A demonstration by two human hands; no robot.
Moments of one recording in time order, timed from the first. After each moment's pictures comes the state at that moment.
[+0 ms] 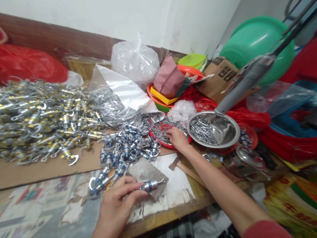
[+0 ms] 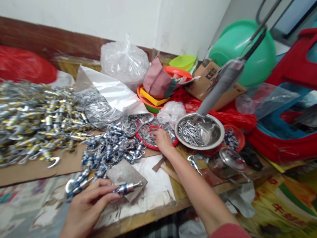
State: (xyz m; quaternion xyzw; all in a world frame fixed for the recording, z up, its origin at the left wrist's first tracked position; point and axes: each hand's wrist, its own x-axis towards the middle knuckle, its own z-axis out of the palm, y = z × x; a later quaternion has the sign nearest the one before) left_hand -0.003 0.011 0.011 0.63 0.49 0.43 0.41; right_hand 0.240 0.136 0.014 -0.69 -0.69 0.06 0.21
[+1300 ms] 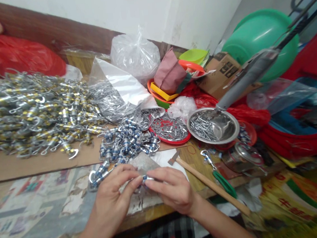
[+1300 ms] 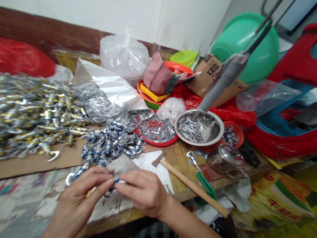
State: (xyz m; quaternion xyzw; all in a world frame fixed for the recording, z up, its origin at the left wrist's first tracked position) left_hand -0.010 0.008 0.036 0.68 0.48 0.42 0.38; right_hand 0.172 -0.004 0.027 -0.30 -0.86 0.00 0.42
